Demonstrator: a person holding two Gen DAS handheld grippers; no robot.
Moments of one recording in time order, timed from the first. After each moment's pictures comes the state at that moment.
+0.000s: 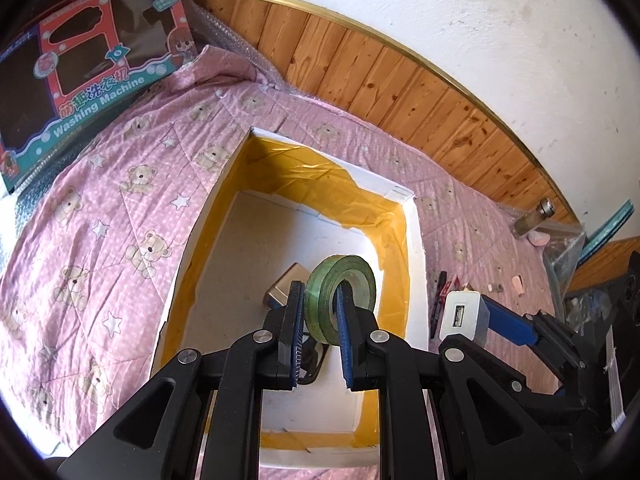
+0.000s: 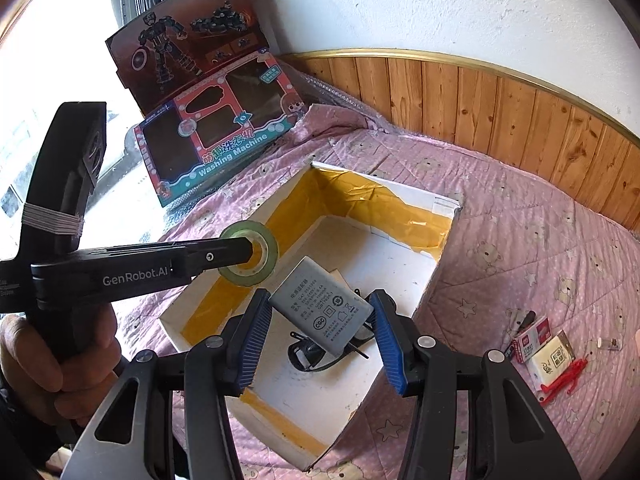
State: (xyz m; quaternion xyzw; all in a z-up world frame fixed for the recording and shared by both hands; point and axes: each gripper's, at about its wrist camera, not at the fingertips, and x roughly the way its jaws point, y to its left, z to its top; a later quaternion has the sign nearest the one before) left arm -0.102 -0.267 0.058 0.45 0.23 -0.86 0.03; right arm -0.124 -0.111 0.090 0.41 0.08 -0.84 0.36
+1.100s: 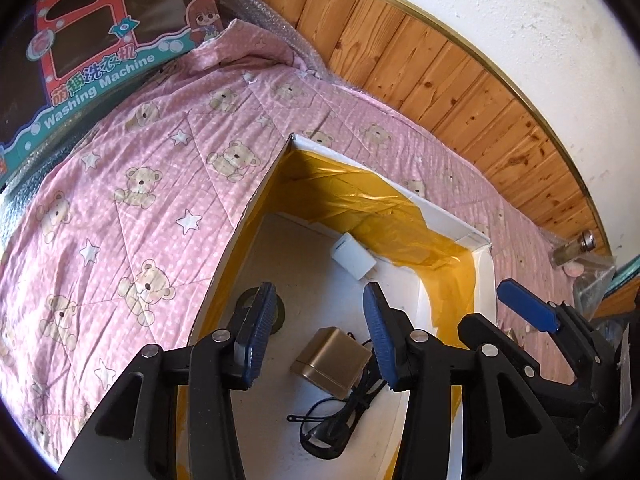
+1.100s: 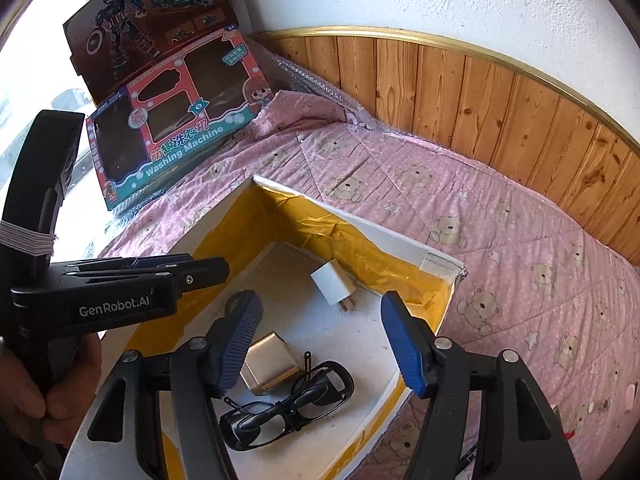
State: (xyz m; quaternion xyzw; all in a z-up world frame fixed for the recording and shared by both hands) left arm -0.179 -0.308 0.008 0.47 0.25 -0.84 0.09; right arm -0.228 -0.159 0.047 0.42 0.11 -0.84 0.33
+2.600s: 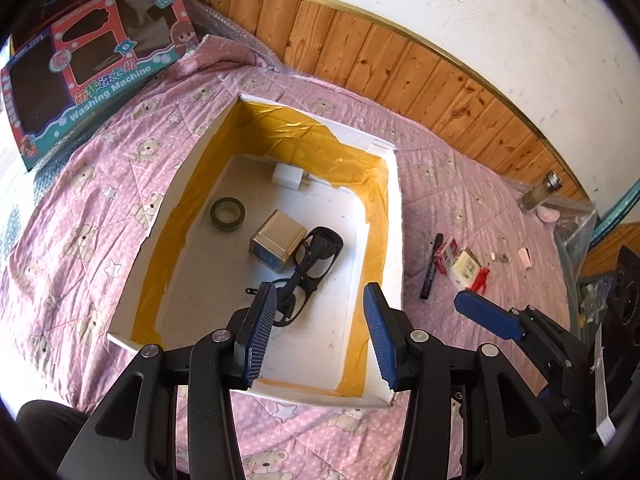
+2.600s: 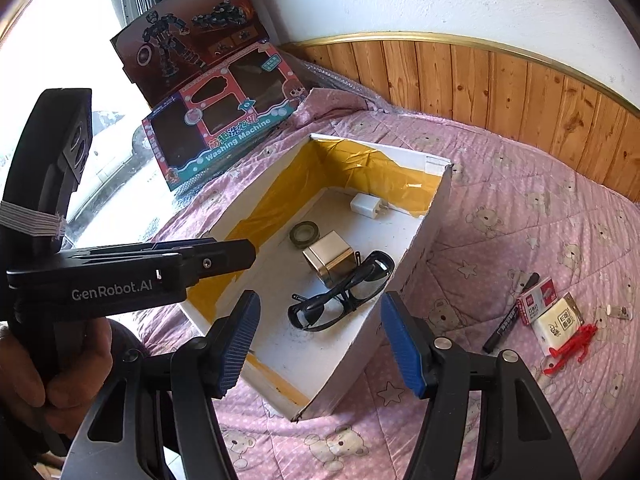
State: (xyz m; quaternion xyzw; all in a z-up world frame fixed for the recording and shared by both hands) left arm -0.055 -0.201 0.065 0.47 0.20 -0.86 0.06; right arm -0.093 -0.065 0.070 0.42 0.05 -0.82 0.38
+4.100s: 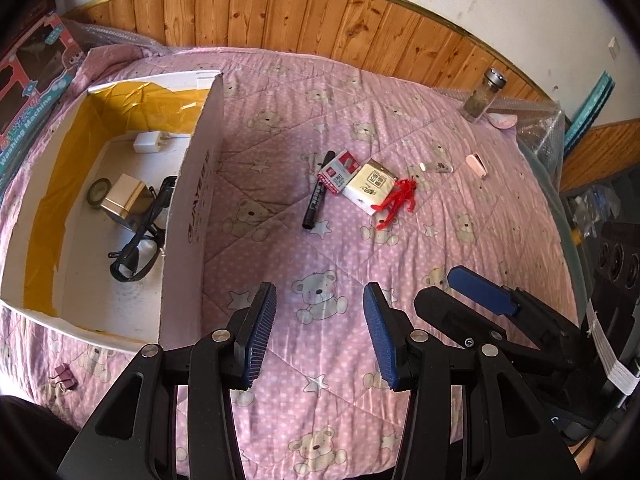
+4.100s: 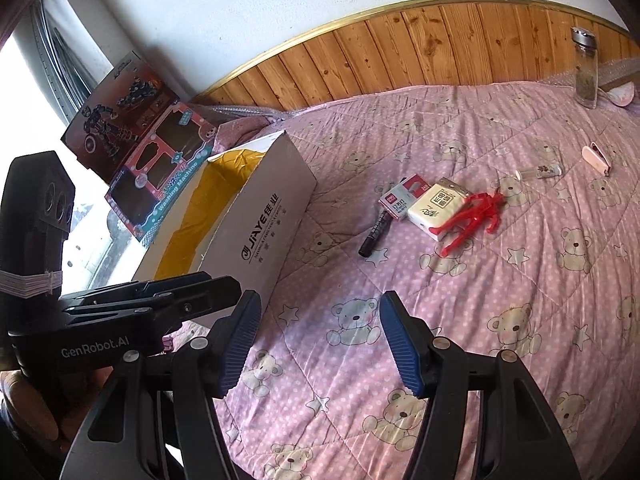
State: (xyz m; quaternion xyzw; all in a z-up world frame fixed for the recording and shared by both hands) left arm -0.072 -0.014 0.041 0.52 0.11 -0.85 -0.04; right arm -0.082 0.136 0.030 0.45 -0.10 -0.84 0.28
